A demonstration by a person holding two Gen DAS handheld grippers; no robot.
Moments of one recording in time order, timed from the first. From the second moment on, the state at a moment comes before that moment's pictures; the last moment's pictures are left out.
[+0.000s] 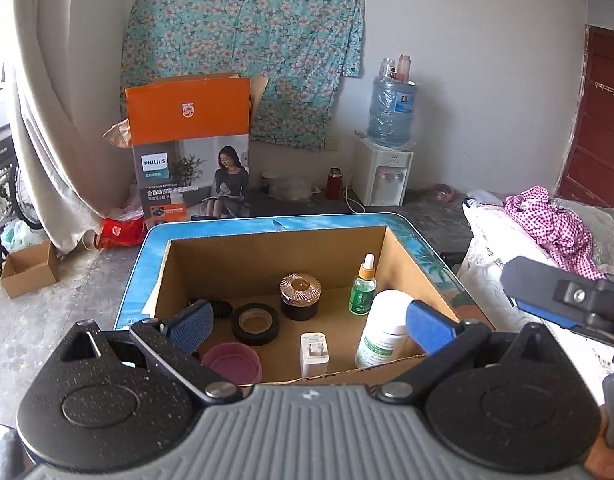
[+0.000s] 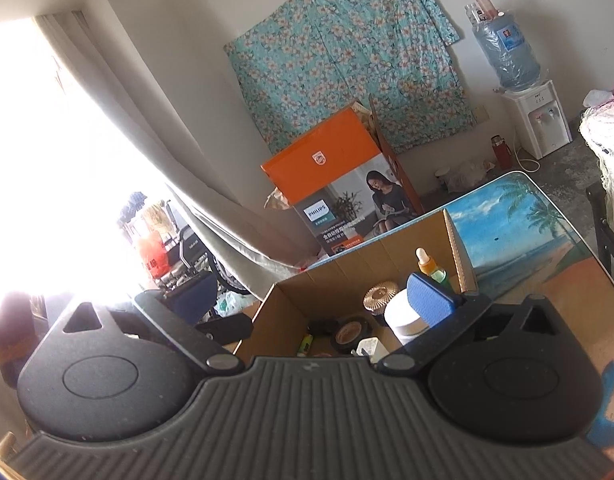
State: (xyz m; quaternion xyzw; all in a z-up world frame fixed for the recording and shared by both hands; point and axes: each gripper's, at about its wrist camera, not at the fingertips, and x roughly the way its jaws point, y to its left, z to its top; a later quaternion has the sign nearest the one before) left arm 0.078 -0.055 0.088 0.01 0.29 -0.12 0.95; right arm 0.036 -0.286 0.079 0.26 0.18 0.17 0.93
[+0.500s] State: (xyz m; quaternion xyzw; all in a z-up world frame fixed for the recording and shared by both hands) left arm 0.089 -0.042 0.061 -0.03 0.34 -0.12 0.93; right arm 0.040 -0.271 0.071 0.23 0.20 0.15 0.94
